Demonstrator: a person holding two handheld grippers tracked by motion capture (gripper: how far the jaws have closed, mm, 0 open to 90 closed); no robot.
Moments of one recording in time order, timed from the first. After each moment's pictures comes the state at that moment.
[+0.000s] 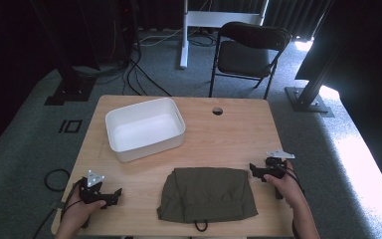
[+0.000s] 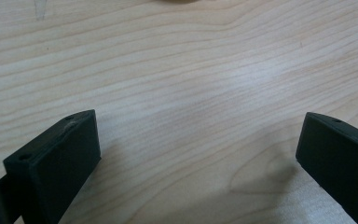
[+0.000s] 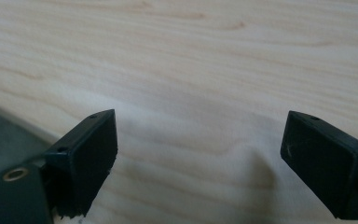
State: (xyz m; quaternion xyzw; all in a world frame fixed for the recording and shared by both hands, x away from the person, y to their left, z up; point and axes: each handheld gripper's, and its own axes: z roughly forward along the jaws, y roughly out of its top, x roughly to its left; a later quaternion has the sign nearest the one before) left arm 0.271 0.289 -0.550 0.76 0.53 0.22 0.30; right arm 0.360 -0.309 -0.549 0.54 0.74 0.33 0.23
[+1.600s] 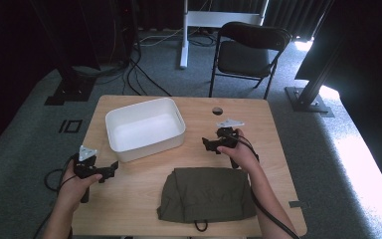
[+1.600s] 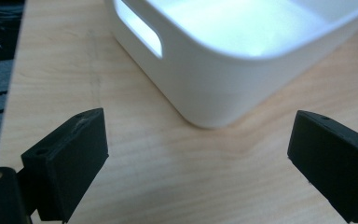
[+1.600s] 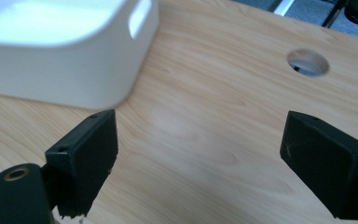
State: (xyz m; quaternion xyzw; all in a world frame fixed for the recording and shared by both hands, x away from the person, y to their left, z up) left arm 0.319 0.297 -0.488 0.72 0.55 0.25 0.35; right arm 0.430 -0.150 -0.479 0.44 0.78 0.40 0.21
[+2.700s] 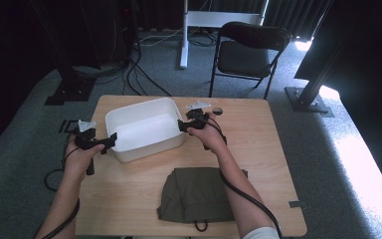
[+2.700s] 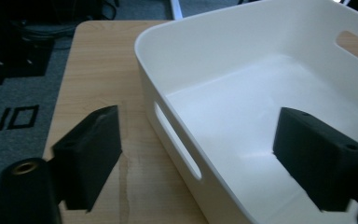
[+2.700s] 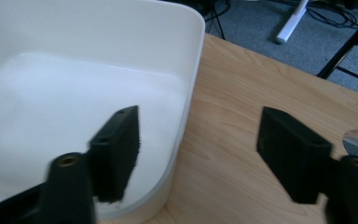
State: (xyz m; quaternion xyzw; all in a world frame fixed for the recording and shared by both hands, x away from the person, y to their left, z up) left arm 0.384 0.296 -0.457 0.67 0.58 0.28 0.37; right arm 0.483 -0.059 -0.461 0.42 0.78 0.40 0.23
